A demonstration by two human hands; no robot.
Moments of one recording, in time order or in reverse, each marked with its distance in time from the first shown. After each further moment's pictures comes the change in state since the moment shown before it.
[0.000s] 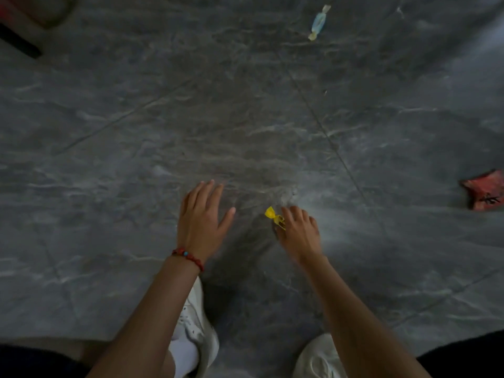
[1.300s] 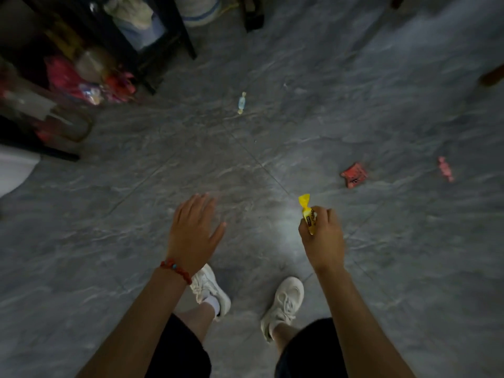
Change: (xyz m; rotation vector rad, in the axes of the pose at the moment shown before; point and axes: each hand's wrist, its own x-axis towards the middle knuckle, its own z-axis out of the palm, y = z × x) left_hand -0.035 0.171 -0.327 0.052 -0.082 0.293; right_hand -0.191 -0.036 -0.383 0.358 0.468 0.472
